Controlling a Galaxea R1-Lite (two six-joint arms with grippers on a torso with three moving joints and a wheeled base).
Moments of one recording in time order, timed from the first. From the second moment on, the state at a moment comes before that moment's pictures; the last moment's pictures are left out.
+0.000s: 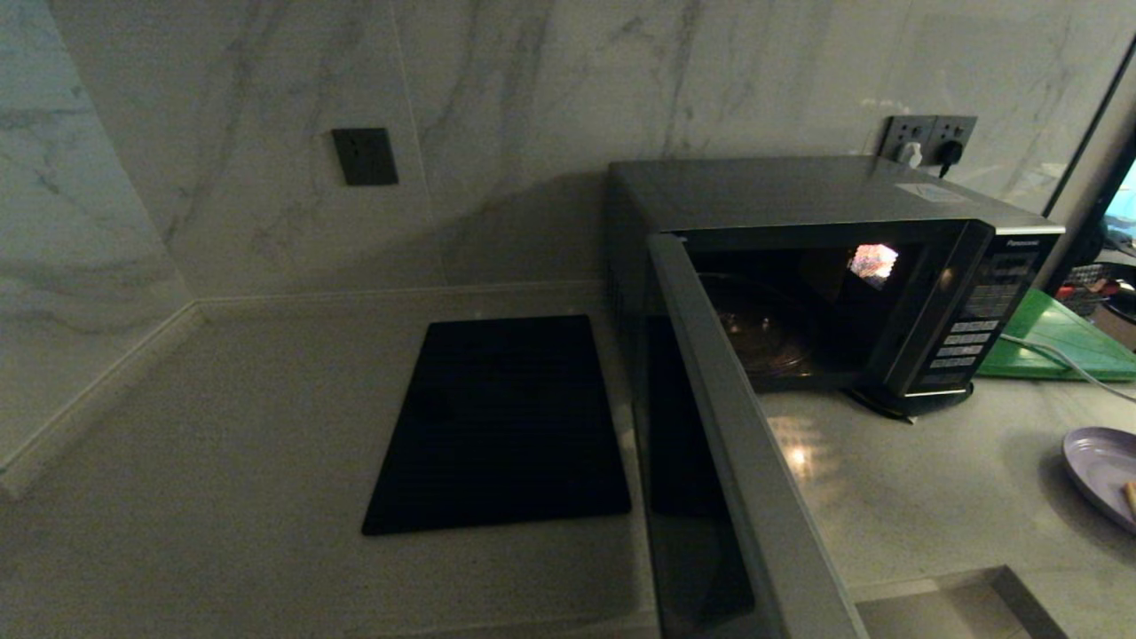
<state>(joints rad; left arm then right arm) 0.00 0.00 0.00 -0.01 0.02 -0.07 -0.89 2.34 -1.82 0.78 -0.04 0.53</state>
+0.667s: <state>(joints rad) 0.00 0.00 0.00 -0.01 0.02 -0.07 -0.89 2.31 -1.81 0.78 -0.04 0.53</state>
